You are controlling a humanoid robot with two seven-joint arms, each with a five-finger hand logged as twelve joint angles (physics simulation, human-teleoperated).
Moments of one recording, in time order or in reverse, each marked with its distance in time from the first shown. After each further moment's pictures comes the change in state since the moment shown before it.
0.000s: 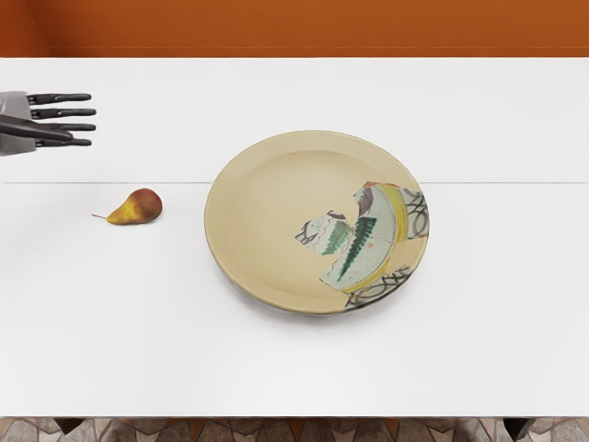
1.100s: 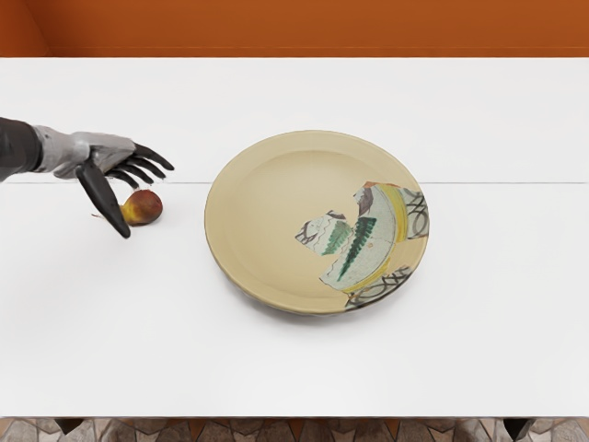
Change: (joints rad) left arm -0.006 -0.067 -0.002 -0.557 0.898 0.032 0.000; right arm 0.000 0.000 -0.001 0.000 0.001 0.000 0.000
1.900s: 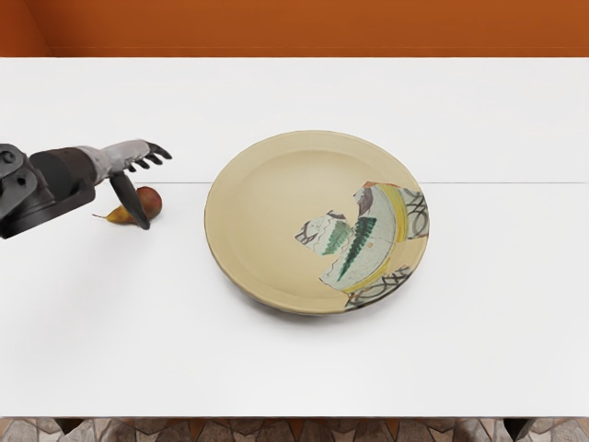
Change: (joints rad) left arm 0.027 -0.158 0.184 0.039 0.362 0.407 0.000; right arm 0.000 0.000 0.000 0.000 0.000 0.000 0.000
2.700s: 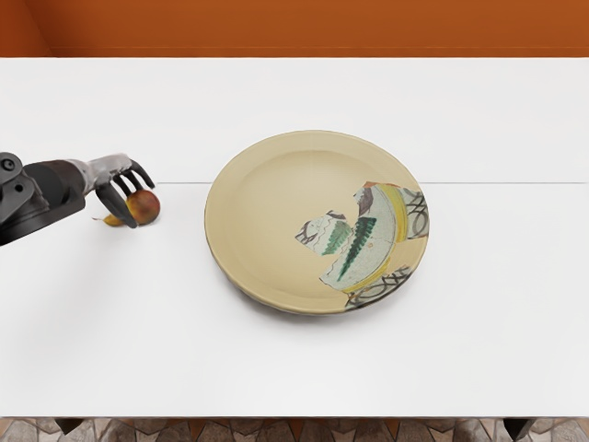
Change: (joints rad) left arm 0.015 0.000 0.027 0.074 -0.015 0.010 0.000; right arm 0.000 0.000 0.000 0.000 0.000 0.000 0.000
